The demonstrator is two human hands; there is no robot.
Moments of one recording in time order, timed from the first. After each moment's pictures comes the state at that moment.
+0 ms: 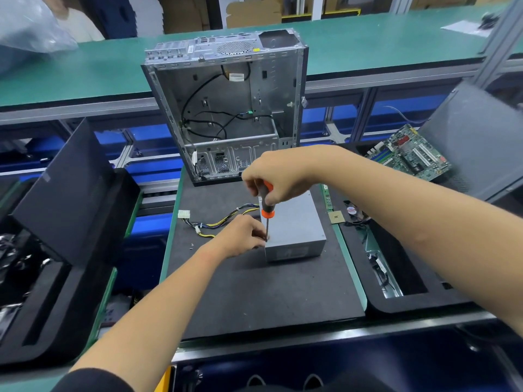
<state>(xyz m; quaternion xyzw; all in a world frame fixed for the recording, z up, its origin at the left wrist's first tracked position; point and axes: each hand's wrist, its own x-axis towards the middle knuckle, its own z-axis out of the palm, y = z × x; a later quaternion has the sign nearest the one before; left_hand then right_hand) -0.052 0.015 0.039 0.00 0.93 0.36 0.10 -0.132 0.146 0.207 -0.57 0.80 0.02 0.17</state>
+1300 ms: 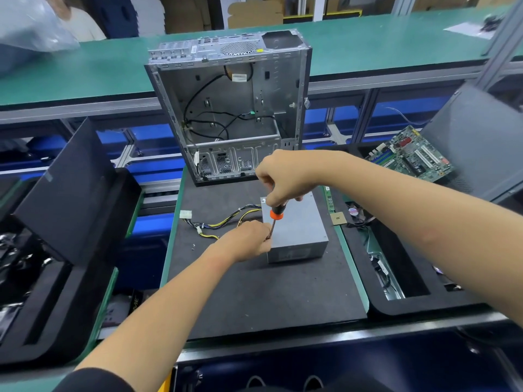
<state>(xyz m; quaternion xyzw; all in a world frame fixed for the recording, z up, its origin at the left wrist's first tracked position) -0.053 0.027 0.041 0.03 0.98 0.14 0.15 -0.138 0.148 0.200 -0.49 0.85 0.00 0.19</state>
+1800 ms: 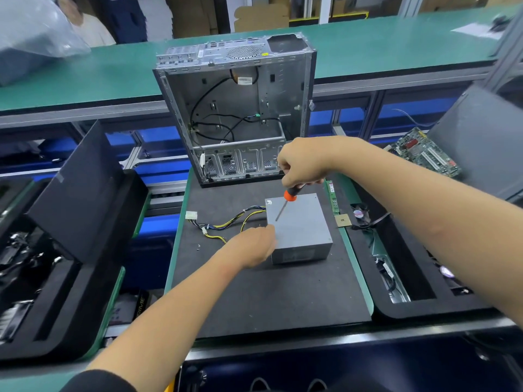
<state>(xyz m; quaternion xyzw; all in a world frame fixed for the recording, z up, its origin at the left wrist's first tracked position) -0.048 0.037 0.035 0.09 0.98 -0.05 0.15 -0.161 0.157 0.210 -0.43 0.88 0.02 0.18</state>
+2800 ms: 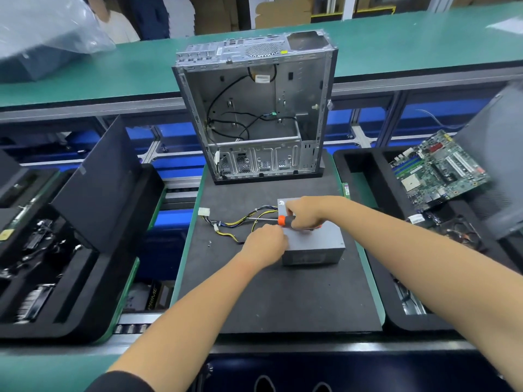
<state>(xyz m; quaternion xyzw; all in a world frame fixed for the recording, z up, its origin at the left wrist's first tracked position) -0.058 0.047 0.026 -0.11 0.98 0.13 0.12 -0.160 0.144 0.096 -0.39 0.86 0.04 0.32</state>
